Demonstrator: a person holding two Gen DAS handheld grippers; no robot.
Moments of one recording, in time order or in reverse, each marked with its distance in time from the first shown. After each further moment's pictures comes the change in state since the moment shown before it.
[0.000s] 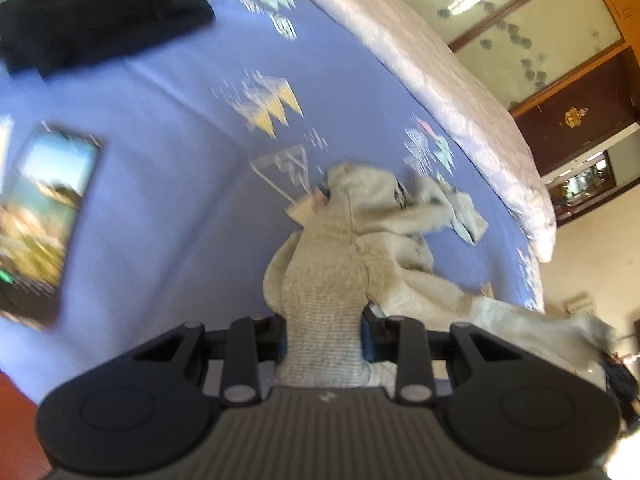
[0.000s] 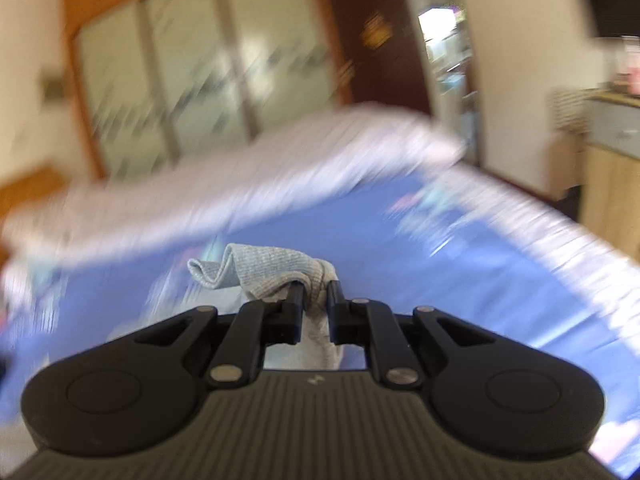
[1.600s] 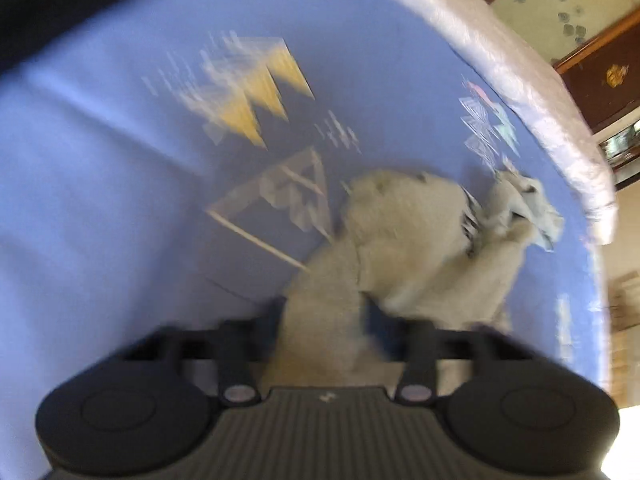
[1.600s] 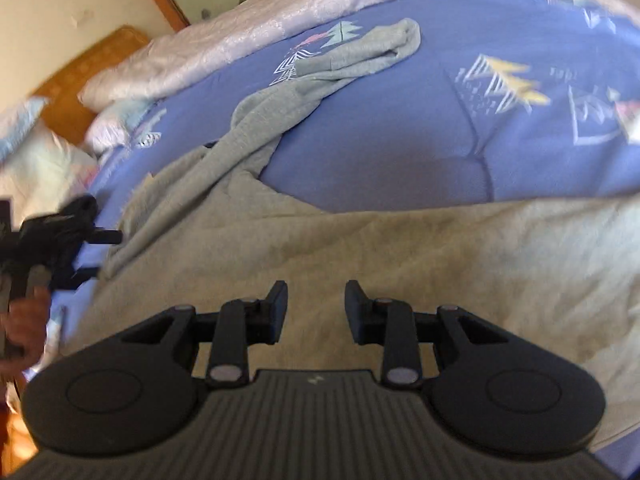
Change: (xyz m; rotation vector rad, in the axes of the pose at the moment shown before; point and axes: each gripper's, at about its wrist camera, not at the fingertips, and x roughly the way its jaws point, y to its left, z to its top) left arm 0.167 -0.006 0.065 0.025 0.134 0.096; right arm 0.055 0.171 -0.195 -0.058 0.584 0.308
